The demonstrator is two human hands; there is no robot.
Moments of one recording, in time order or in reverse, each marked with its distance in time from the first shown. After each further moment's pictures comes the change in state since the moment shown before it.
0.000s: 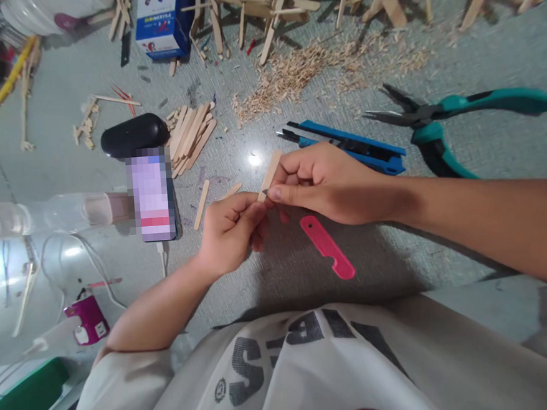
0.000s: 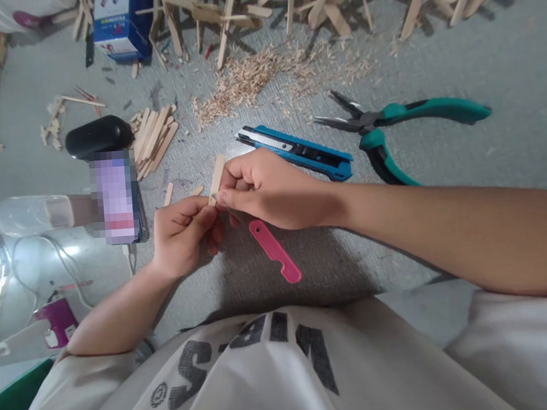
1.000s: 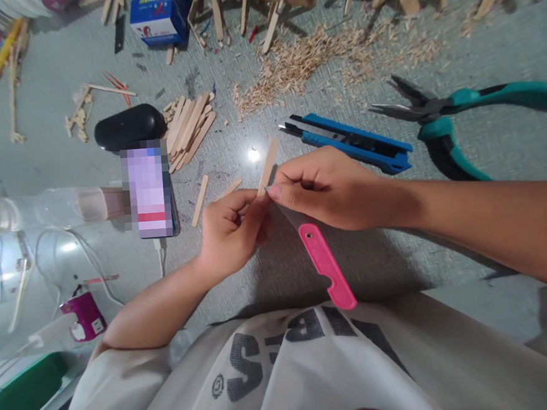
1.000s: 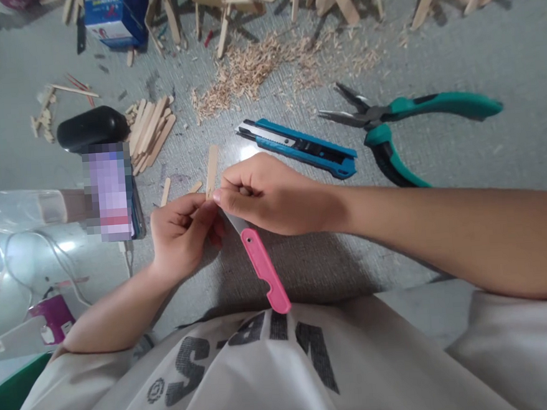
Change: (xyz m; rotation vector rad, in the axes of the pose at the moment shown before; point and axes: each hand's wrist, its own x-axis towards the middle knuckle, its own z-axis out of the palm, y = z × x) left_hand -0.002 0.008 0.013 0.117 0.169 0.057; right_hand -0.003 0.007 0.000 -0.138 -0.032 -0.244
